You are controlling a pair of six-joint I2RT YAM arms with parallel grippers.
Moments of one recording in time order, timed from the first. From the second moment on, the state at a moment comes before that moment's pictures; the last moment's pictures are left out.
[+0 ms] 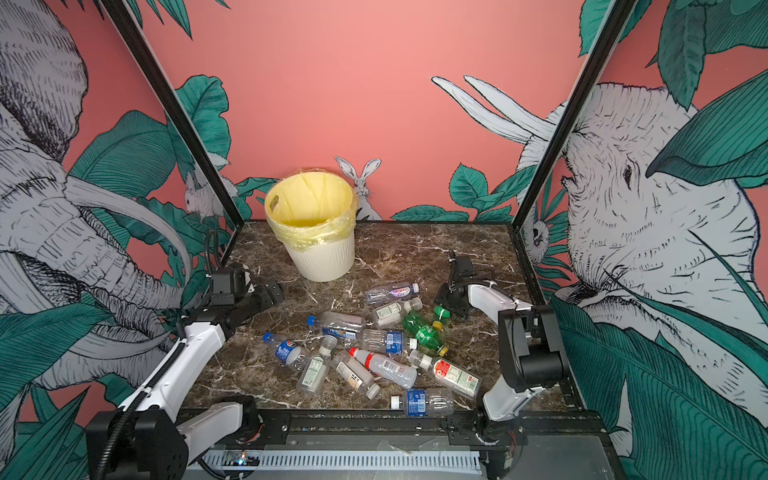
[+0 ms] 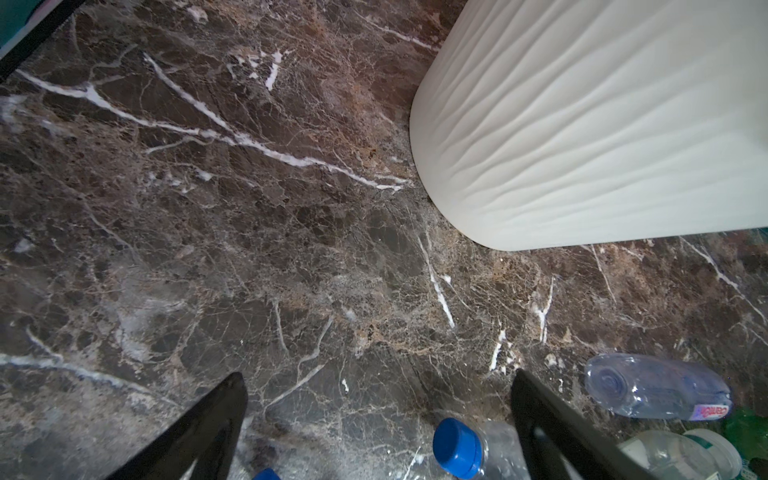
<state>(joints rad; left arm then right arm) -0.01 1.08 0.74 -0.44 0.06 -0.48 0.17 1.63 0.96 -0.50 -0.13 0.61</state>
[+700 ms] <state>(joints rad) -0.01 1.08 0.73 -0.44 0.05 -0.48 0.17 1.54 1.01 -0.48 -0.18 0.61</state>
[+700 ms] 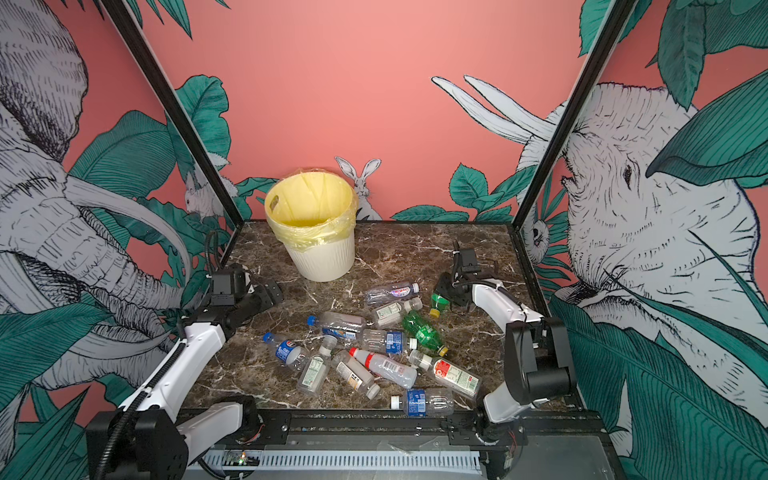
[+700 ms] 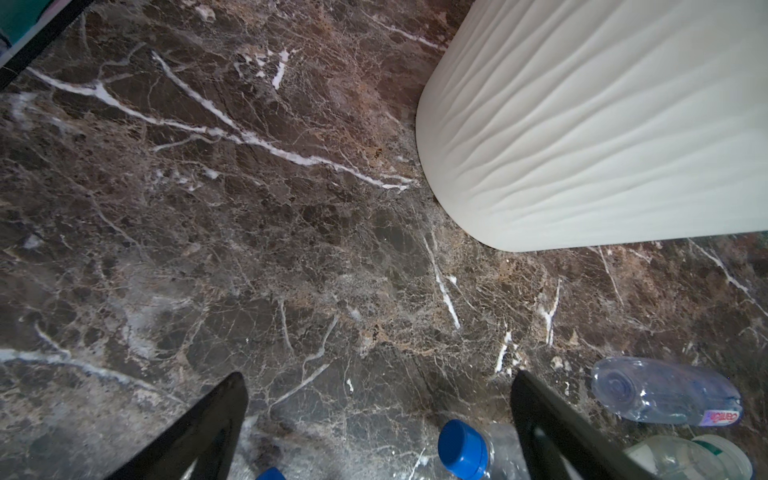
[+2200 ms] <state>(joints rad) -0.01 1.06 0.71 -0.43 0.07 -0.51 0.37 1.39 1.13 0.03 -0.49 0.69</state>
